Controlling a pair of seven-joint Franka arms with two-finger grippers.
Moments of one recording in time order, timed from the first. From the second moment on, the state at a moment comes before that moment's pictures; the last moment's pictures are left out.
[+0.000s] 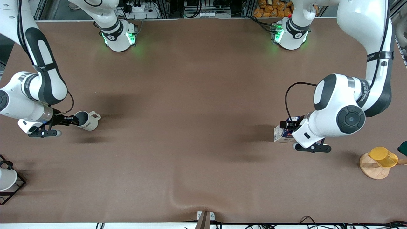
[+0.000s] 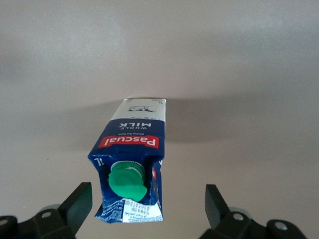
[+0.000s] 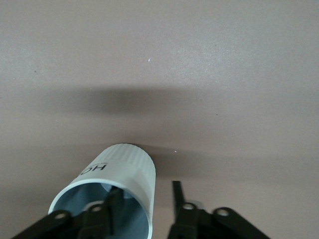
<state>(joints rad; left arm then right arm) -0.15 0.51 -0.11 -1.45 0.01 1.73 -0.19 -0.21 0.37 -0.03 -2.04 0.04 2.32 -0.31</state>
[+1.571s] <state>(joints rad) -0.13 0.52 -0.11 -1.49 0.06 1.74 -0.19 0.43 0.34 0.00 -1.65 0.22 1.87 0.84</state>
